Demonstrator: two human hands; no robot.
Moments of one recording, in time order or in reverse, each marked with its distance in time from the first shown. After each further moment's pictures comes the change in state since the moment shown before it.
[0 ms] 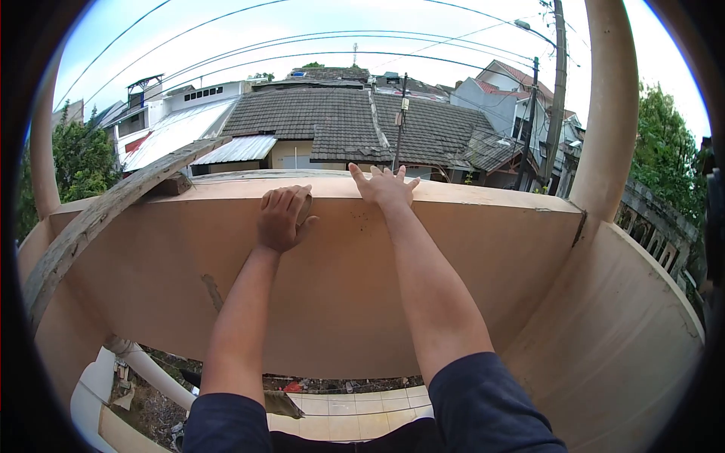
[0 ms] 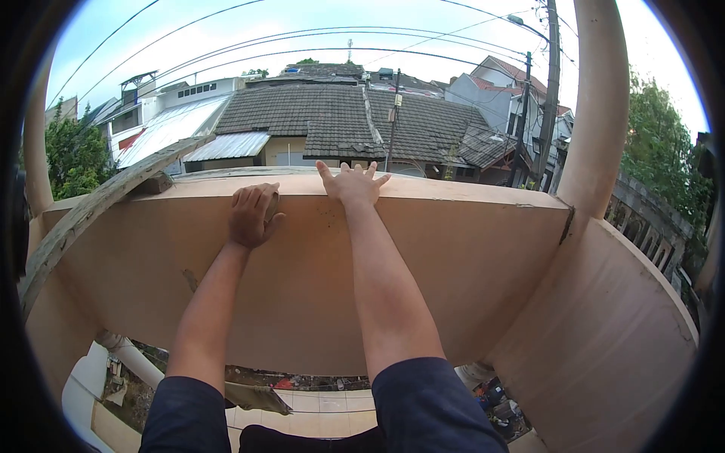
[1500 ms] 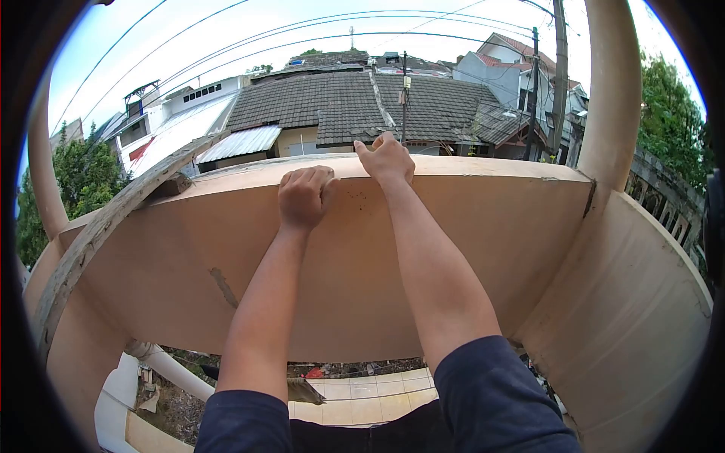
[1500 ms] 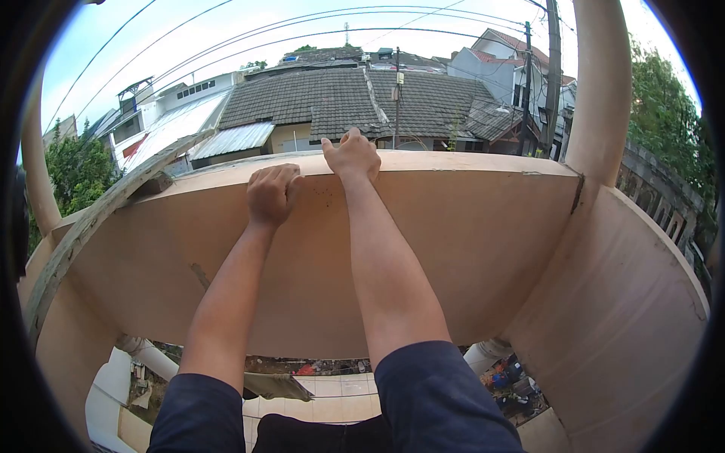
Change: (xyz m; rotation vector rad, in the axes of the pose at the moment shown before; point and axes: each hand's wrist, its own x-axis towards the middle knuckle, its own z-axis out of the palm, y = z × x) left_hand 0.040 0.054 0.013 -0.121 0.024 -0.130; right_hand -0.002 0.008 -0.002 0.395 0.315 0.078
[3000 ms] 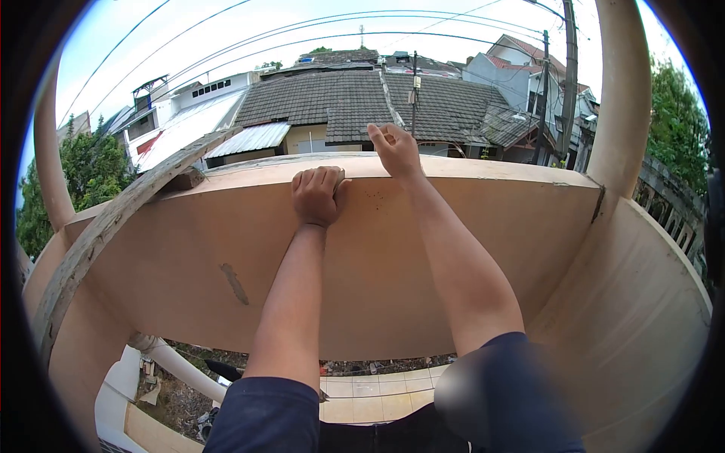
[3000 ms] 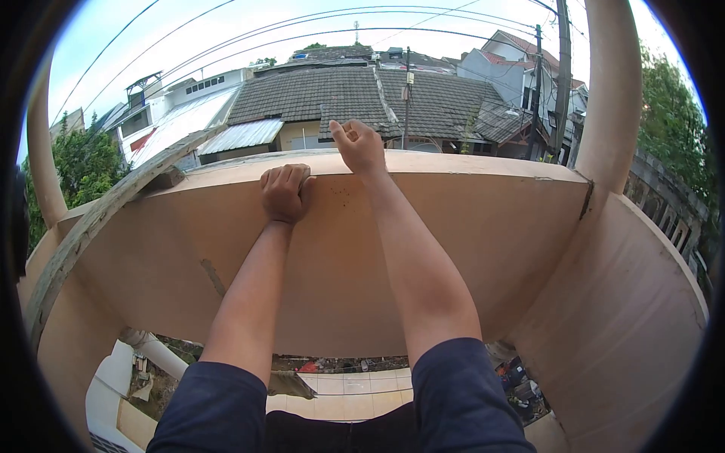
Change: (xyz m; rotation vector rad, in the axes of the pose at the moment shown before) left_hand -0.012 -0.015 0.020 0.178 0.138 -0.005; right_hand 0.016 0.004 0.009 0.558 -0.029 -0.310
